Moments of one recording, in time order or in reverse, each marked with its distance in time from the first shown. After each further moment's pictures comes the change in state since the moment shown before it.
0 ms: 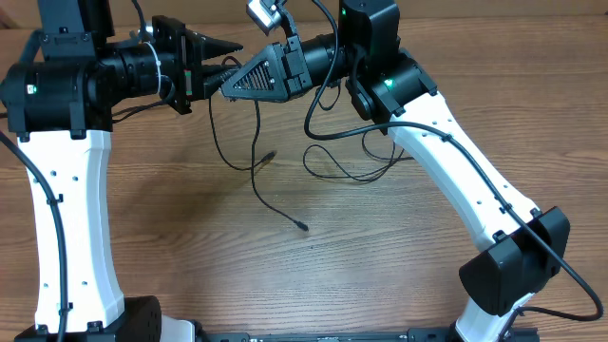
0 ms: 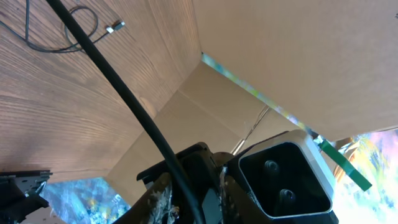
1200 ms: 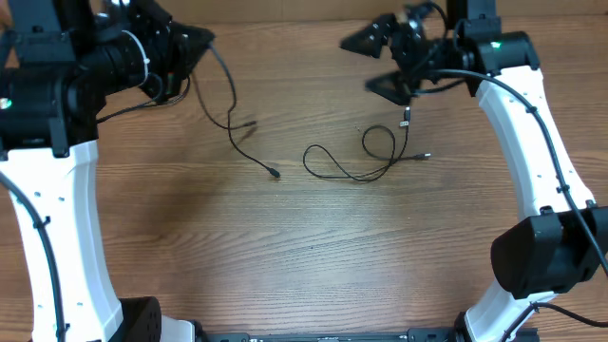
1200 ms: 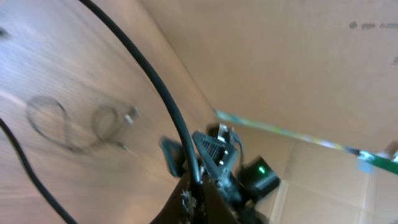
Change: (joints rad) left arm 0.000 -0.002 0.170 -0.054 -0.314 0.305; right arm -0.406 -0.004 0.009 -0.975 0.520 -0.334
